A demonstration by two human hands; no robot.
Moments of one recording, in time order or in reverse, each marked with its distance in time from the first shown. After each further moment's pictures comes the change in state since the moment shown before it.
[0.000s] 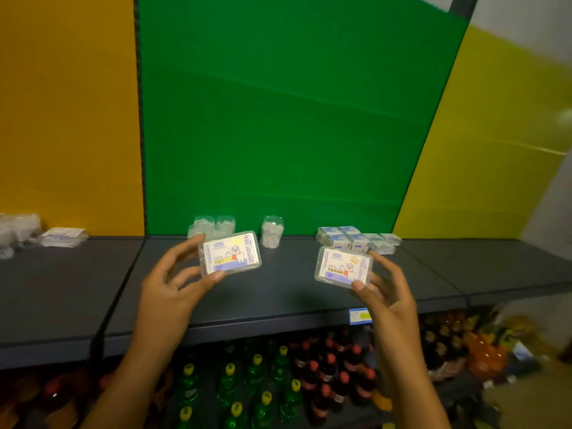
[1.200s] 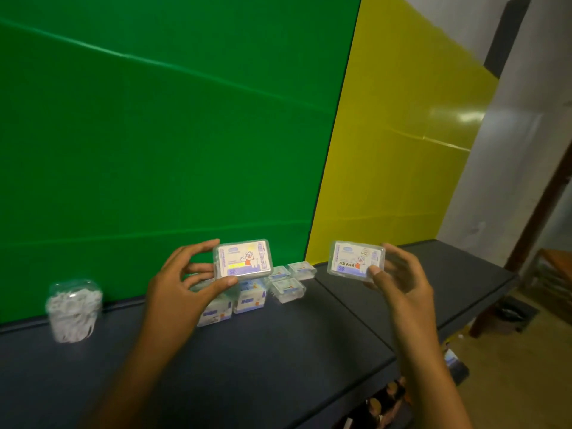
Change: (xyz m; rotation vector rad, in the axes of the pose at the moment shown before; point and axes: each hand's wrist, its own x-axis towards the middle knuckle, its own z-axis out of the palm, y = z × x) left_hand 0.177 -0.171 0.345 0.022 -0.275 0.050; right_hand 0.285 0.081 -0.225 -0.173 0.276 -0.133
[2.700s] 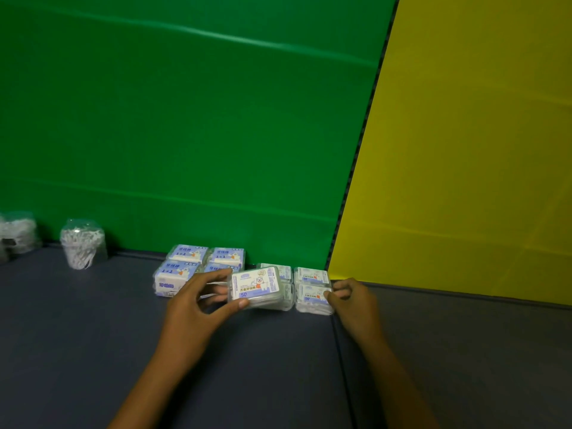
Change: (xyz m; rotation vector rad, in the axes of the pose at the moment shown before) left_hand -0.024 -0.076 0.182 0.387 0.397 -0.204; right_hand 0.186 0.266 0.008 -0.433 -0.658 0.134
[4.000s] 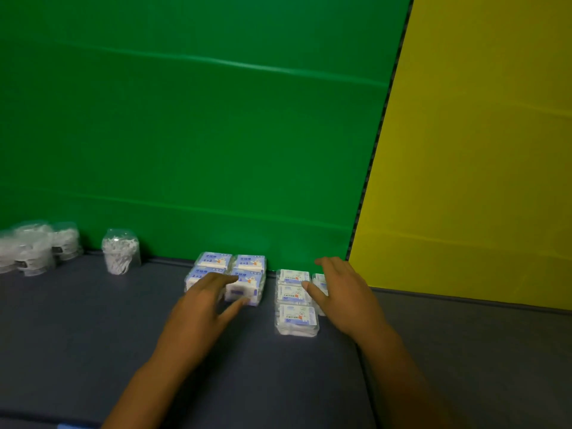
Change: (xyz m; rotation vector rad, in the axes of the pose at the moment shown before) left_hand 0.002 0.018 -0.047 0.700 -0.098 0.159; right_hand -0.037 -0.096 -0.005 -0.551 -0.125 -0.501
